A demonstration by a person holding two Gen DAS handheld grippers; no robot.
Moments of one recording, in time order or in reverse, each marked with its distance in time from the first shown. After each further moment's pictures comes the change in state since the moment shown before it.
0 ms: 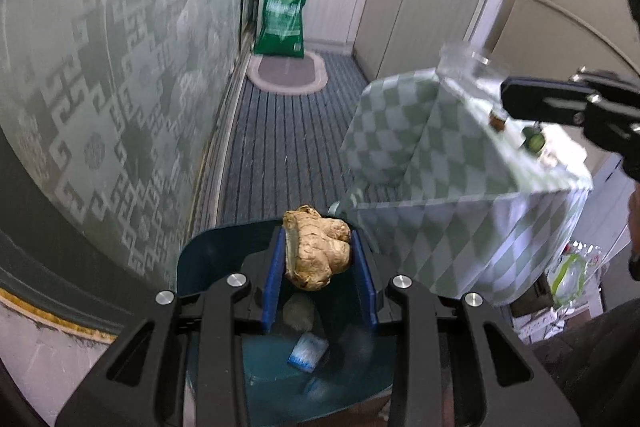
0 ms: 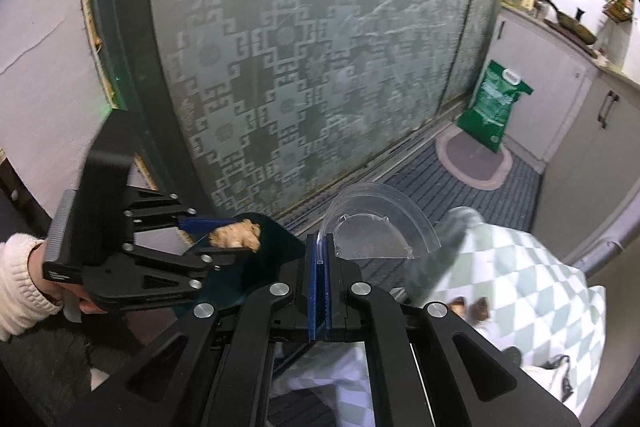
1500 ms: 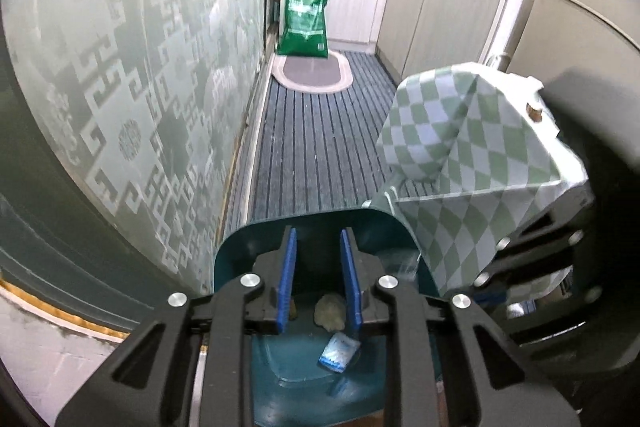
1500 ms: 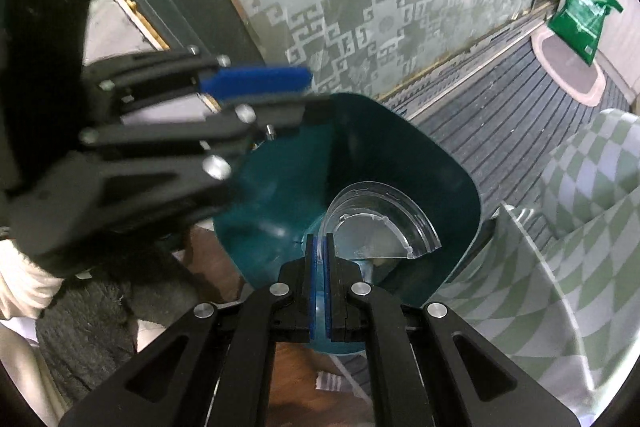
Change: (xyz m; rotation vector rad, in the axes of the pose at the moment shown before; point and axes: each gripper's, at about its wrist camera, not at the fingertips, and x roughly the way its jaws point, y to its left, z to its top) left arm -0.007 0.021 -0.004 0.002 -0.043 0.087; right arm 0.117 0.050 -0.045 0.042 0.390 0.300
